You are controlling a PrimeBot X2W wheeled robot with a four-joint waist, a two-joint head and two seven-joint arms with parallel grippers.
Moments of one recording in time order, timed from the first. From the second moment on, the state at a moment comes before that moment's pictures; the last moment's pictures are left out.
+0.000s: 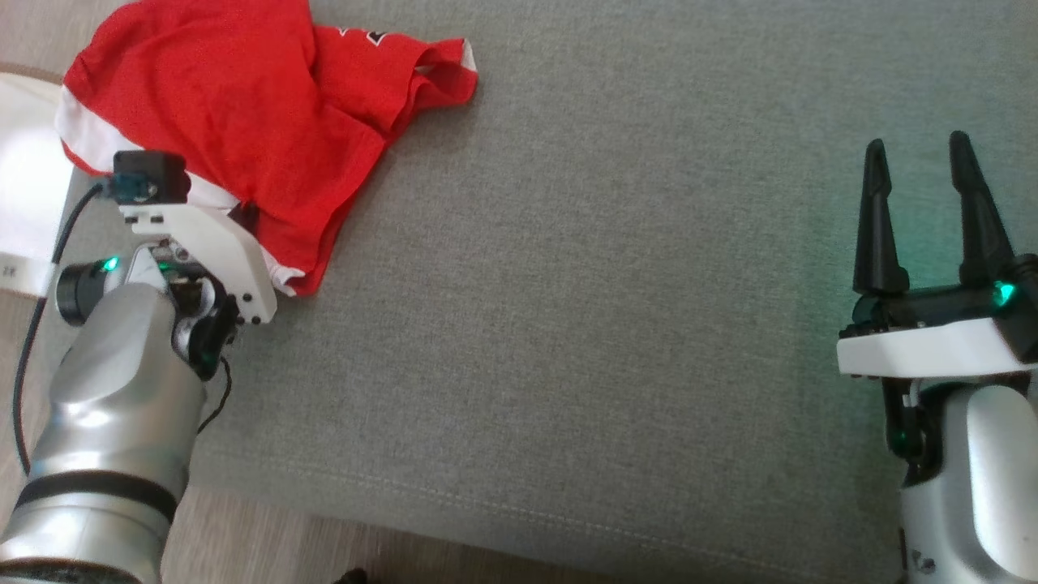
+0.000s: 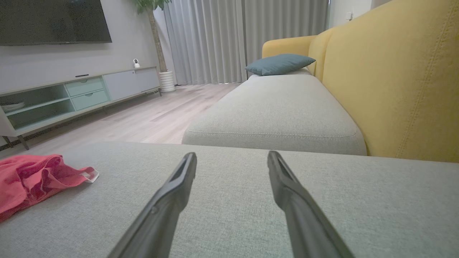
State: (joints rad) left arm -0.77 0.22 -0.33 0.98 -0.42 -0.13 0.13; right arm -0.23 -0.05 -0.06 0.01 0.04 0.13 -0.17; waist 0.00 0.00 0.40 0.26
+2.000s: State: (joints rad) left arm -0.75 0.04 -0.94 0.41 -0.78 0.24 -0.24; right arm -0.20 -0.05 0.07 0.16 0.27 0.13 -0.25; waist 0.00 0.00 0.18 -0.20
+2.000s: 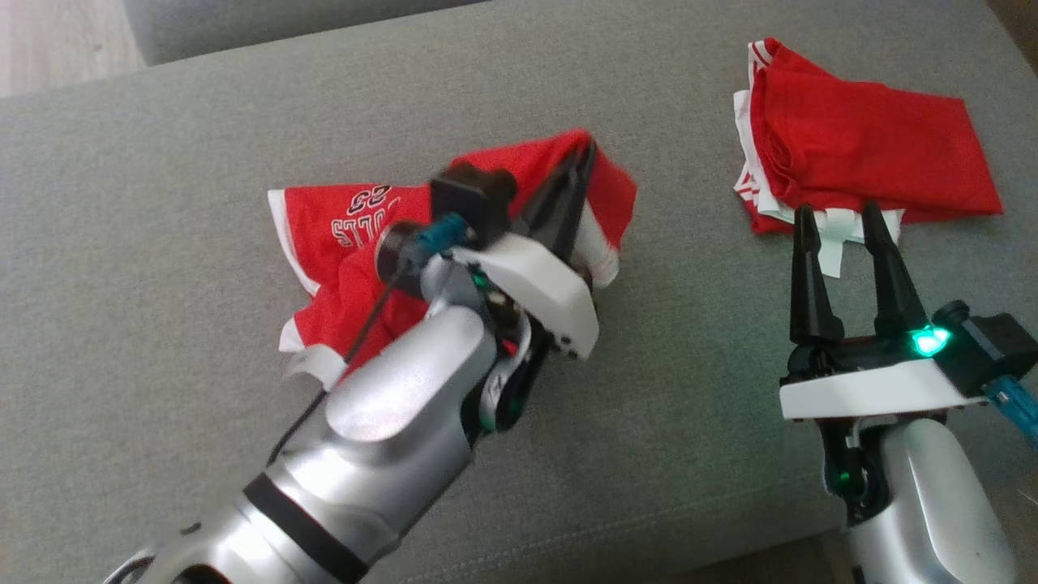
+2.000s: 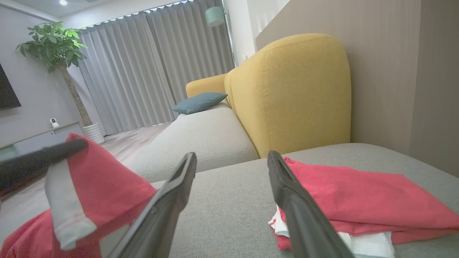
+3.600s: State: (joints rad) left arm -0.14 0.16 -0.43 0.19 -0.42 0.13 -0.25; right arm -0.07 -0.05 0.21 0.25 0.18 0.13 -0.25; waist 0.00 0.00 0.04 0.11
